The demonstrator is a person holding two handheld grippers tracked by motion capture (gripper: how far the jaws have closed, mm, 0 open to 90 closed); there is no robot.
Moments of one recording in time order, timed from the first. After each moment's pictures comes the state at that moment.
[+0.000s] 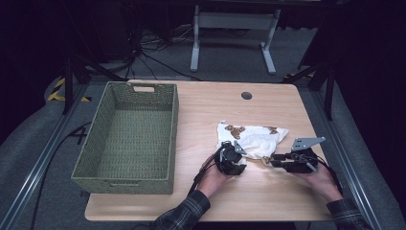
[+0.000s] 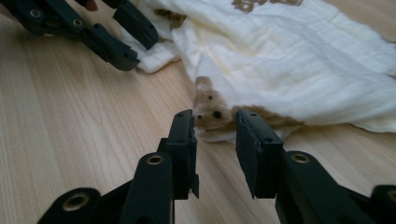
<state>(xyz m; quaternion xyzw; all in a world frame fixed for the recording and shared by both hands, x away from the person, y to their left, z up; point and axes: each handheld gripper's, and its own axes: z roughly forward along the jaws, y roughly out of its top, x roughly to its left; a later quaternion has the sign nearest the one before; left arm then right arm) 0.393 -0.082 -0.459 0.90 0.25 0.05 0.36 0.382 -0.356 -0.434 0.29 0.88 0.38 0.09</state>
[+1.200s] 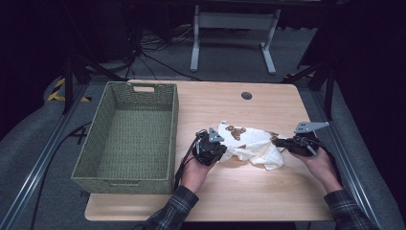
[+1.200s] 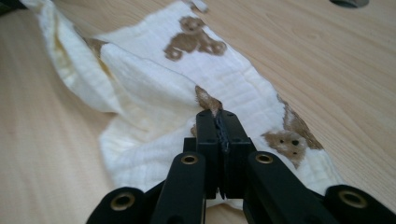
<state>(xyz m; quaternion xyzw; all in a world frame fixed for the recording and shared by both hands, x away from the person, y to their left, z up) 0.395 -0.015 -0.417 0.85 0.32 0.11 0.41 0.426 -0.371 -0.417 0.32 0.85 0.39 0.14</state>
